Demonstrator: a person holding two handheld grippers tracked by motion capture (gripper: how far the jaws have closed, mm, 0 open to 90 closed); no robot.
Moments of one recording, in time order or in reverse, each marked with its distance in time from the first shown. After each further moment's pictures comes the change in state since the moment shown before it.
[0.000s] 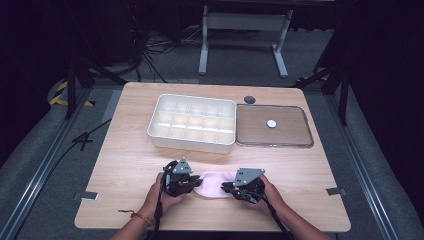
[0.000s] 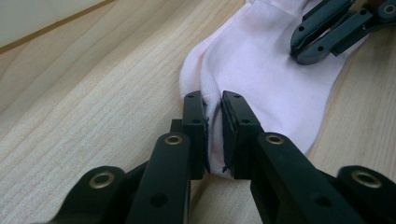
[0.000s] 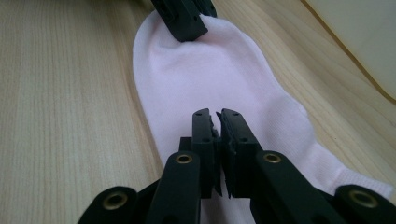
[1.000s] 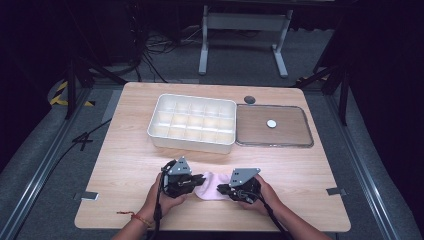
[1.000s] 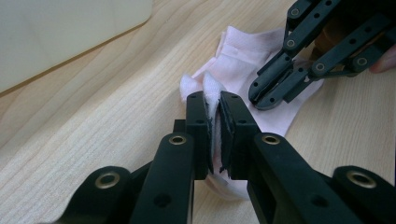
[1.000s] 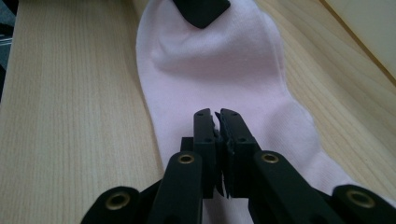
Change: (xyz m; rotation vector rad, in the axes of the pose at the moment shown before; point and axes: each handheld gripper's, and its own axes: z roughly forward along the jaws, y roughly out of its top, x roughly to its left) left arm -0.012 0.008 -0.015 -0.099 -0.041 0.023; right arm 0.003 0.007 0.007 0.003 0.058 0.004
